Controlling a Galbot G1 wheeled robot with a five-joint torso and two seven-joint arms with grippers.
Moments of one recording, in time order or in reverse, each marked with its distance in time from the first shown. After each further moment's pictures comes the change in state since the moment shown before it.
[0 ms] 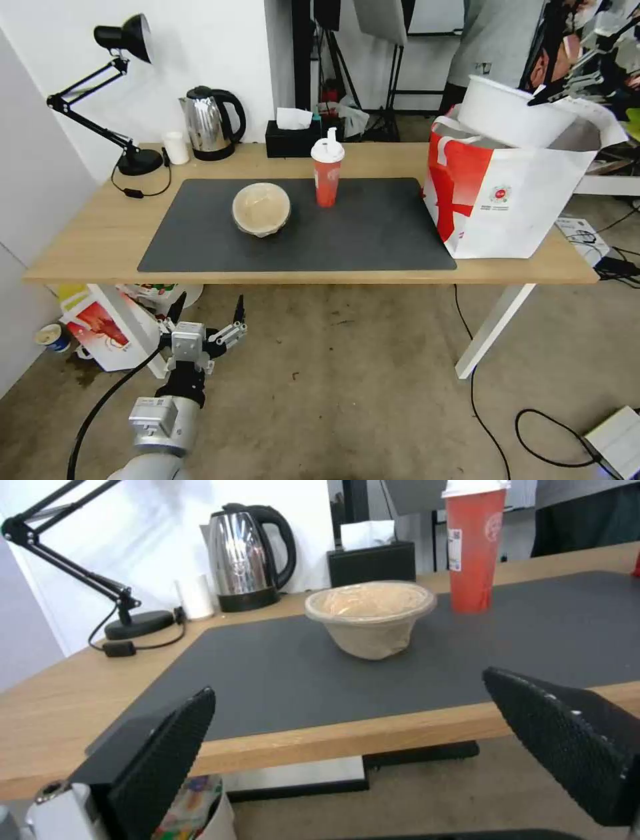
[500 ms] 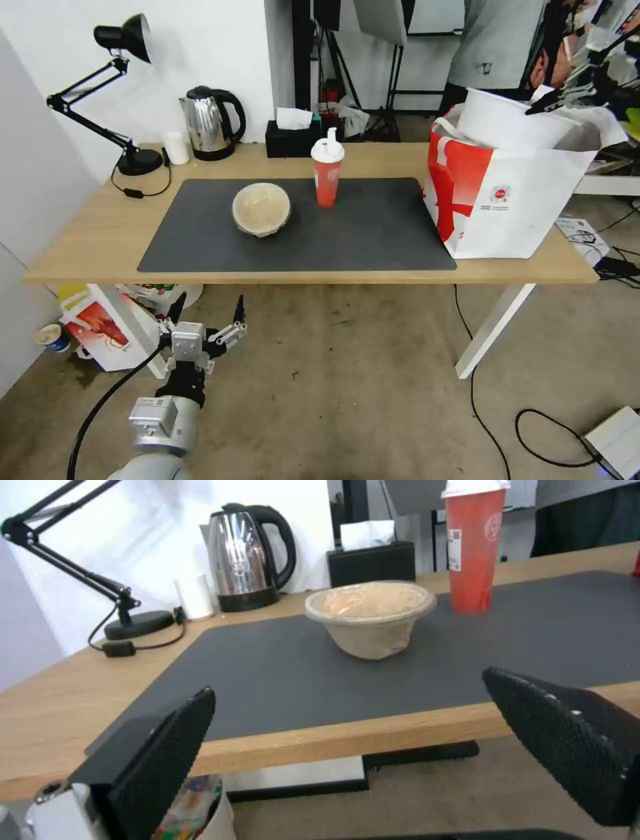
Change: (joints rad) left arm 0.000 0.000 0.000 0.000 0.000 0.000 0.000; right arm -0.061 0.000 0.030 -0.007 -0.026 0.013 0.017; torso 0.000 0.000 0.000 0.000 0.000
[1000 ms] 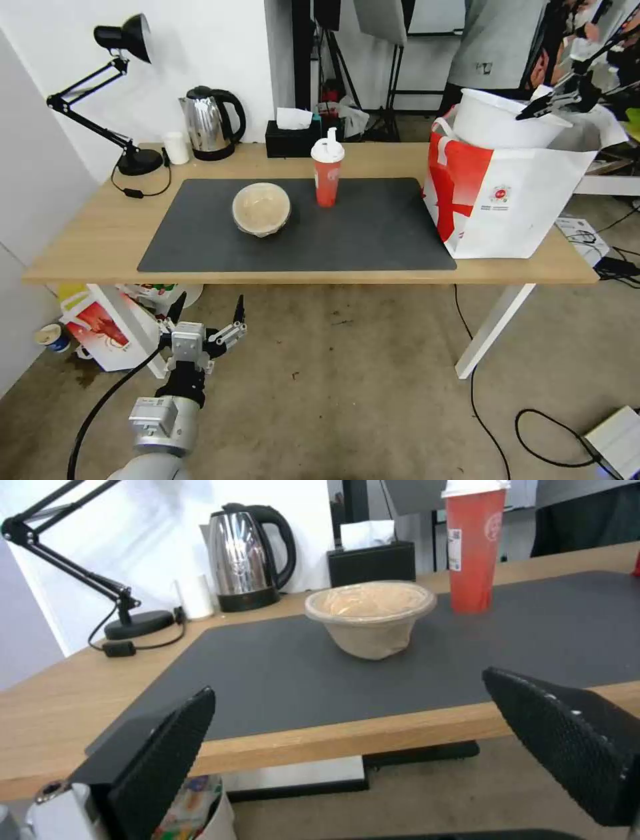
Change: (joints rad) left arm 0.000 0.000 0.000 0.000 0.000 0.000 0.000; right arm -0.052 -0.019 0.024 -0.007 -0.009 0.016 0.047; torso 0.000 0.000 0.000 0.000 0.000
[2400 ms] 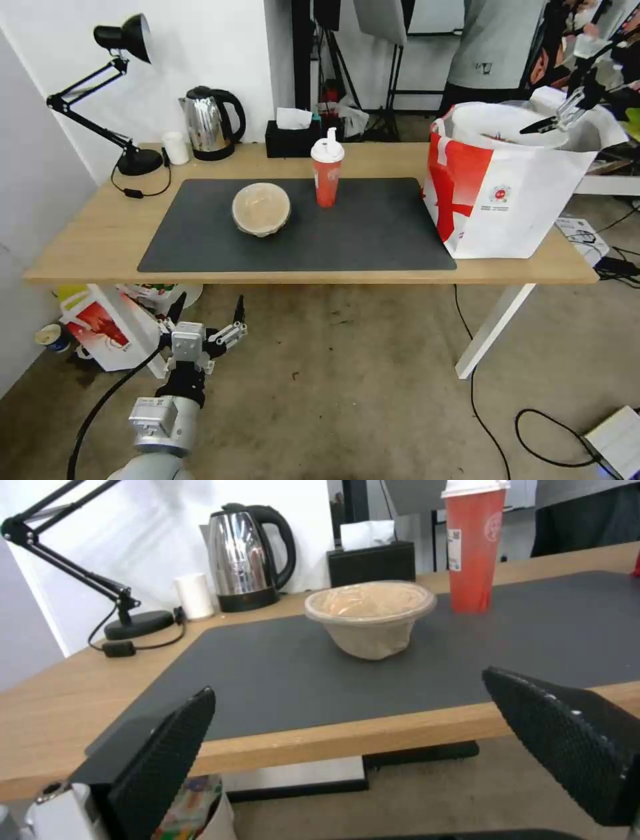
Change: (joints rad) left arm 0.000 0.000 0.000 0.000 0.000 0.000 0.000; right arm 0.083 0.024 -0.068 0.046 0.005 0.001 0.028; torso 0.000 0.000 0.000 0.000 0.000
